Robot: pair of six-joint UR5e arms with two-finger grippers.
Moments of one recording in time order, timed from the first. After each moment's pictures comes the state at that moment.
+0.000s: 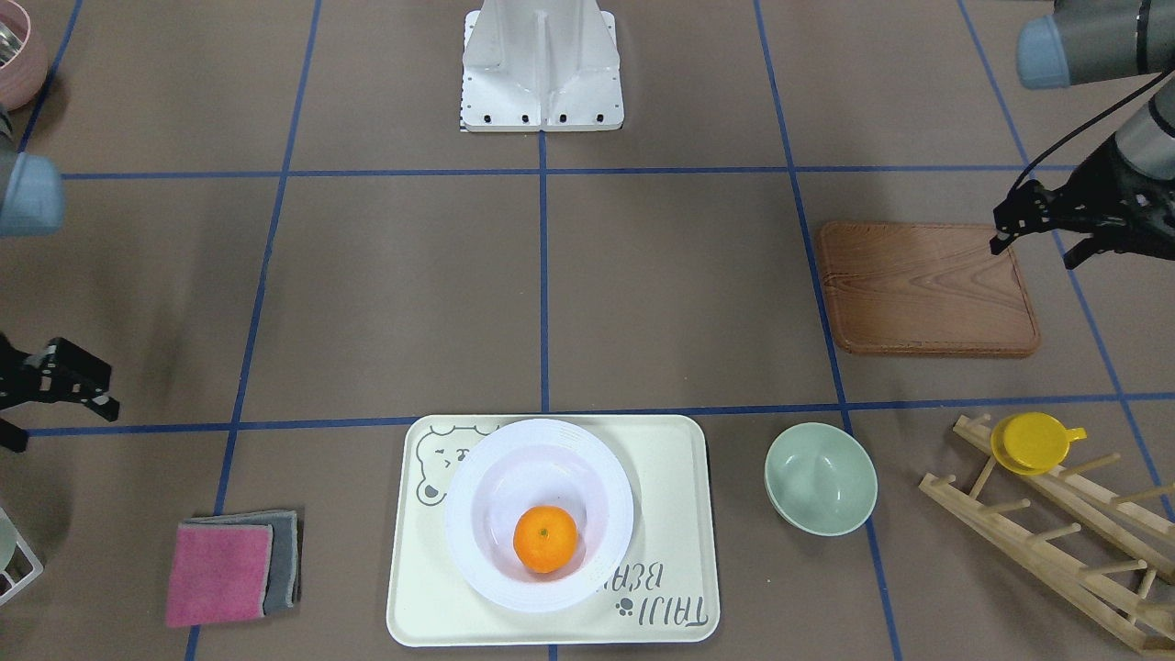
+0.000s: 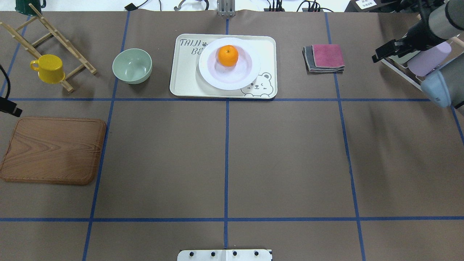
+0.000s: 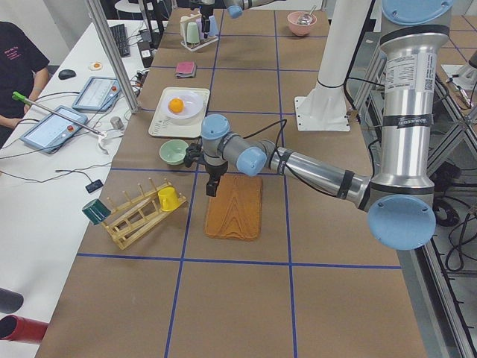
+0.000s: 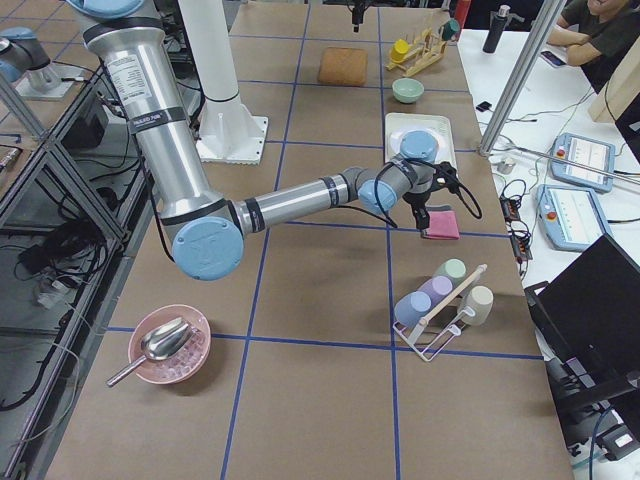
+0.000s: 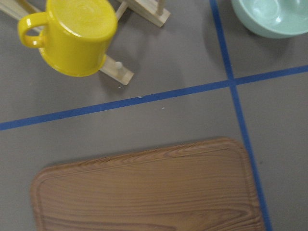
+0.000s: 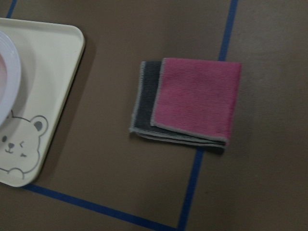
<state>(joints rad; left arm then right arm) -1.19 -1.51 -1.88 -1.79 -2.28 -0.35 1.21 -1.25 1.52 -1.19 2.26 0.43</state>
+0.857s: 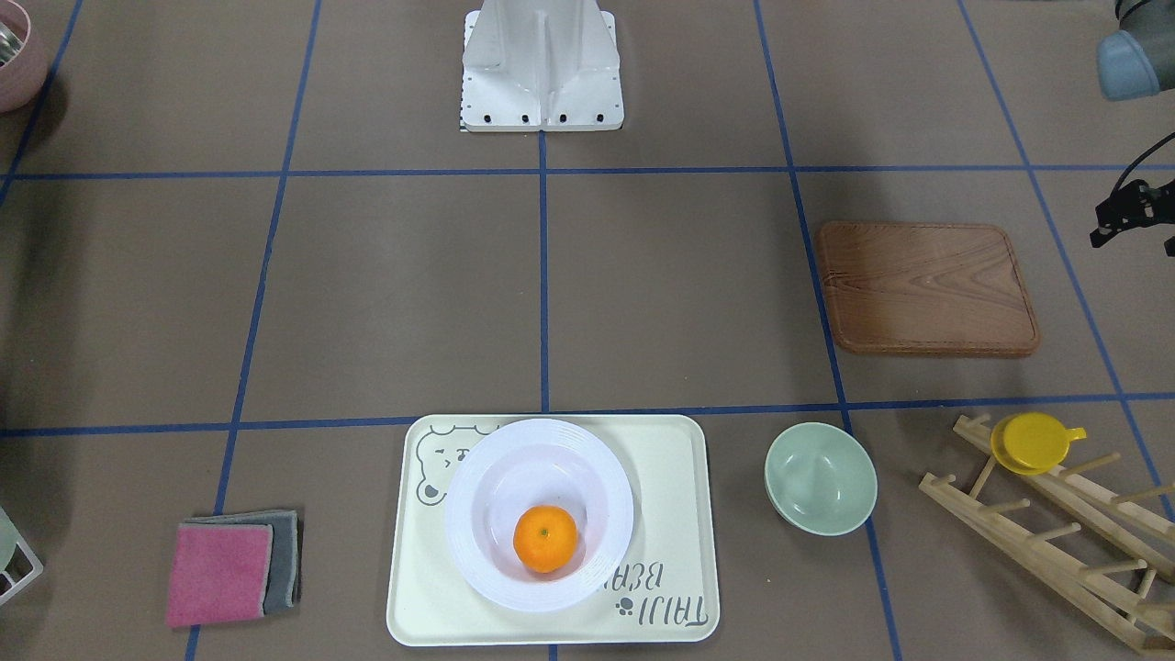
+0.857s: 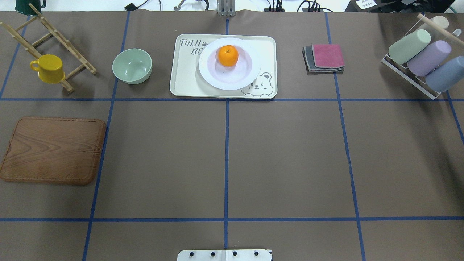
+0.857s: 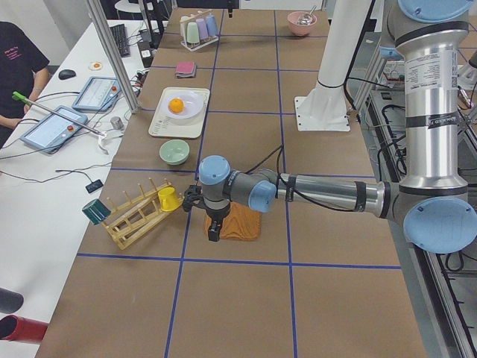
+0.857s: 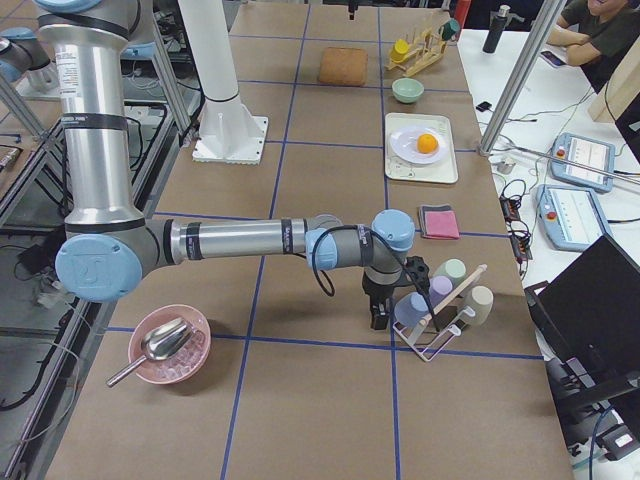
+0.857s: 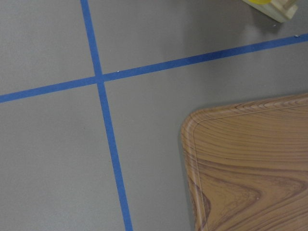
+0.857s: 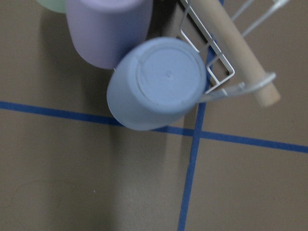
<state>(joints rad) -1.32 -1.45 -1.74 -1.78 -2.29 -0.18 1.43 -1.56 1.60 -1.52 2.28 0.06</state>
